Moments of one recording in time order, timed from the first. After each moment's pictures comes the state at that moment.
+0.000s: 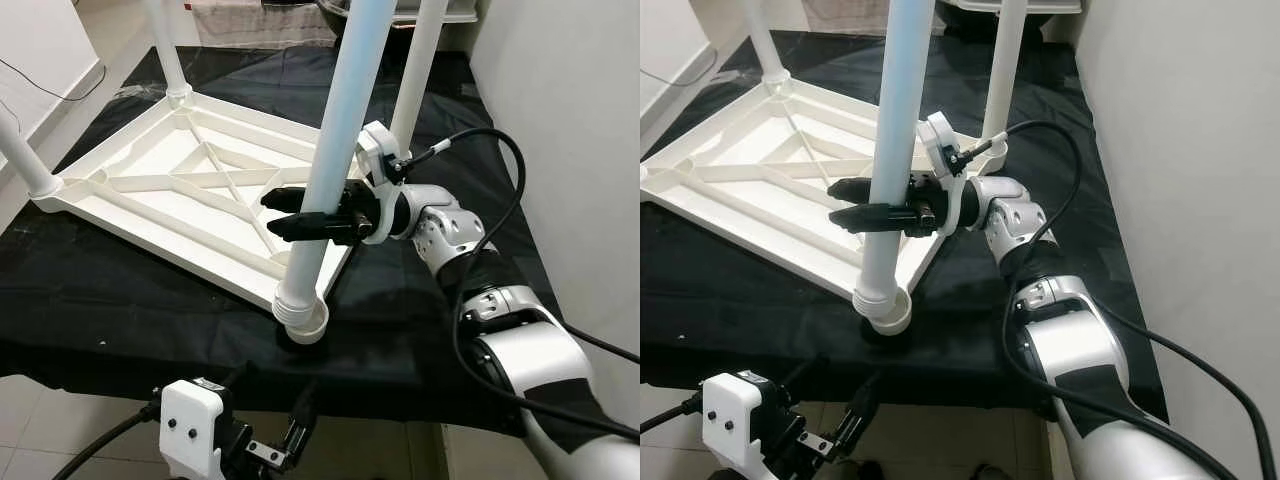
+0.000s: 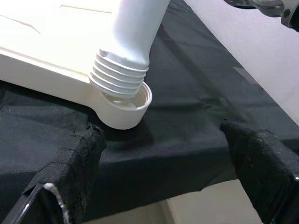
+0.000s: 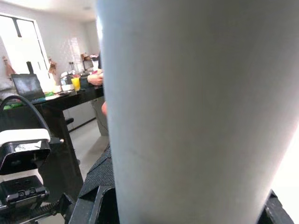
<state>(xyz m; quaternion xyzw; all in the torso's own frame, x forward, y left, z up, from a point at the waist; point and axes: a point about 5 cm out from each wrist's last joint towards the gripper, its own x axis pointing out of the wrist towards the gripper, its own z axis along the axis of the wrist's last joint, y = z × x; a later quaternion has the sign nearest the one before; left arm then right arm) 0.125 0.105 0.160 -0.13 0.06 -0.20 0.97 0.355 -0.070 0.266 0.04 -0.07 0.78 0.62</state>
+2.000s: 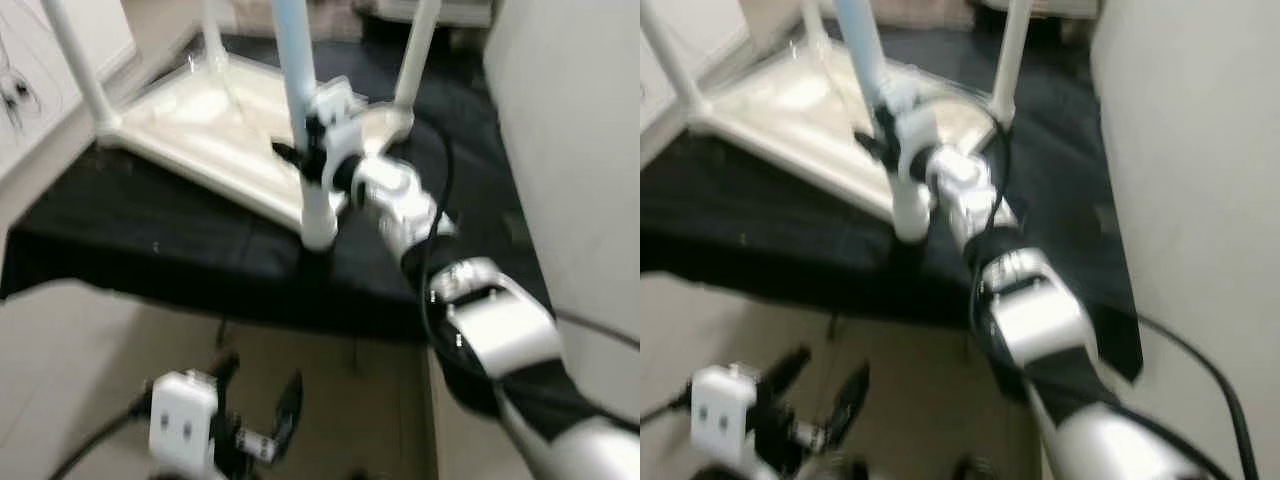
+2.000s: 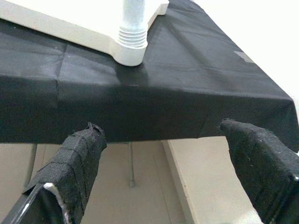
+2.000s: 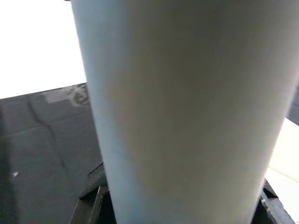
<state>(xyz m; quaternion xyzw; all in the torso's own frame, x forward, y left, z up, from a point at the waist) 0.130 0.111 0.163 -0.09 0.04 -0.16 0.98 0.412 -0.044 0.280 -0.08 -0.07 0.31 0.95</state>
